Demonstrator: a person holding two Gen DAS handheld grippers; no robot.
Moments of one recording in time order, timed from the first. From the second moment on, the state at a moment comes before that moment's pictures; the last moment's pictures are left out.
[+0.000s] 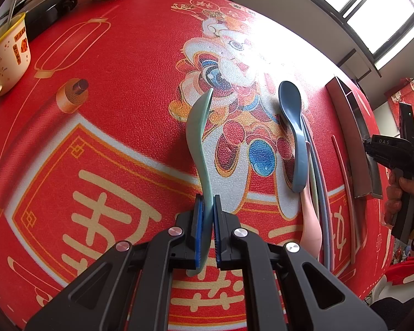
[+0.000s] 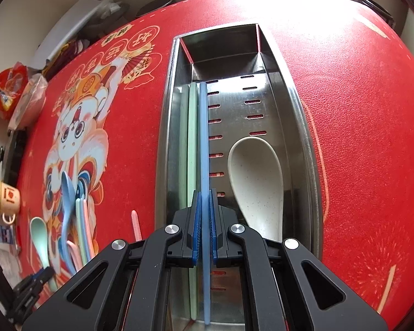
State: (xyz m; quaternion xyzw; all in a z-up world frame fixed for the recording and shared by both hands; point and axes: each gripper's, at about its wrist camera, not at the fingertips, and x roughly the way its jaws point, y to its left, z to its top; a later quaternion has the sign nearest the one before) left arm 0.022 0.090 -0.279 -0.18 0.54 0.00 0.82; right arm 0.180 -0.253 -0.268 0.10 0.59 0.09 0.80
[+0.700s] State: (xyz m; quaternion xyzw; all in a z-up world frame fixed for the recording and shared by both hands) left arm 0.044 0.067 -0.239 -0.19 0.52 -0.06 0.83; right arm 0.115 -0.279 -0.207 0.11 0.52 0.10 0.84
